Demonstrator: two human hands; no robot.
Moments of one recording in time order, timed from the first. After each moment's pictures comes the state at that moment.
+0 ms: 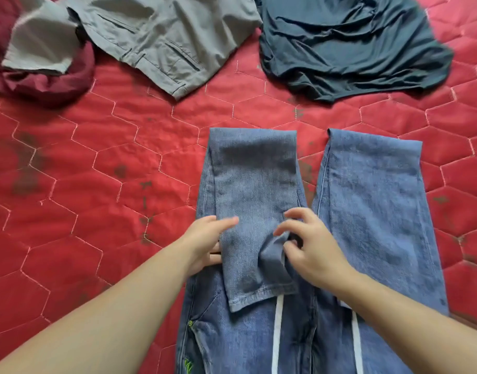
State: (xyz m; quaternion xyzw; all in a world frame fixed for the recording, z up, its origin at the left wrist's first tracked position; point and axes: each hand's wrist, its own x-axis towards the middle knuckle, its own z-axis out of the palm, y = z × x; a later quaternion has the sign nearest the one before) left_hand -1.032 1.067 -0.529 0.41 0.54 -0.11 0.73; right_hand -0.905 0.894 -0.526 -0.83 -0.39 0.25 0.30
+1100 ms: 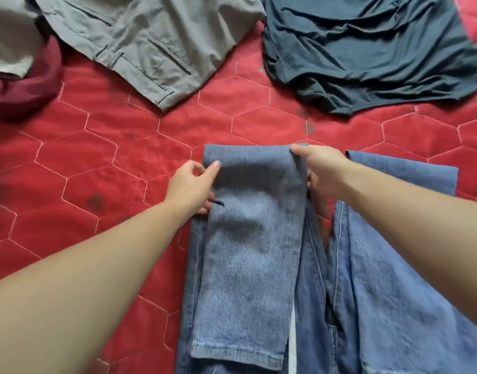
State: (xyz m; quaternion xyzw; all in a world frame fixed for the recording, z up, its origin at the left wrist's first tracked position) left_hand -0.933 1.190 -0.564 0.64 0.55 0.03 0.53; right_hand -0.750 1.054 -0.547 -0.72 0.04 0.47 0.50
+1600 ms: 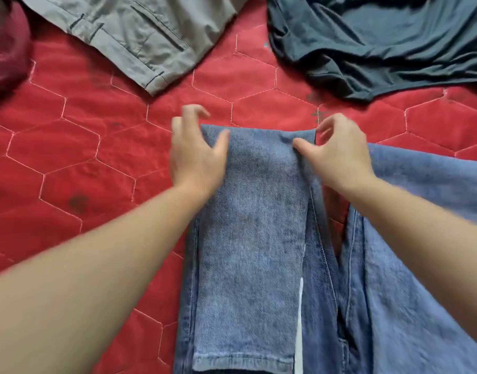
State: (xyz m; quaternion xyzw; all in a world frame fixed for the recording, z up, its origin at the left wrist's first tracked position) left_hand -0.894 1.197 -0.567 0.81 0.45 0.22 0.30; right_hand -0.744 1.051 -0.552 -0.94 -0.21 0.14 0.22
